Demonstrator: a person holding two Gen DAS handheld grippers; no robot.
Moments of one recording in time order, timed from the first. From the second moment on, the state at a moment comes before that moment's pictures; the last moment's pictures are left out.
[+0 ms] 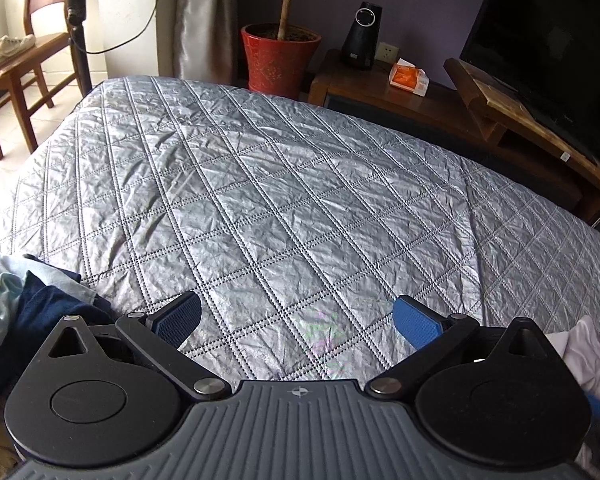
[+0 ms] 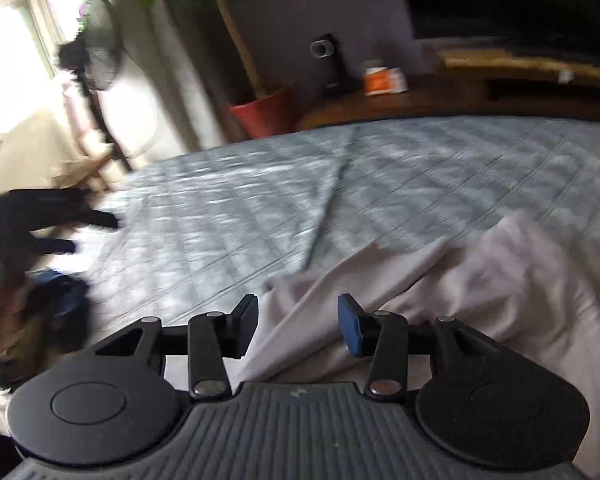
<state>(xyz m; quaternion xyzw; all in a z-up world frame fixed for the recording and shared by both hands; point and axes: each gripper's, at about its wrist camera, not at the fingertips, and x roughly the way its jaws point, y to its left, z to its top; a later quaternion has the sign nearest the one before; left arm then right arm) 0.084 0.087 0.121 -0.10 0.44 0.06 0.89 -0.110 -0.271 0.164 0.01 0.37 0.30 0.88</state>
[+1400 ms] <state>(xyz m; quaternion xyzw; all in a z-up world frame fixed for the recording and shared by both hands) 0.083 0.094 0.125 -0.12 0.44 0.04 0.89 -0.053 -0.202 0.134 -0.05 0.36 0.22 0.90</state>
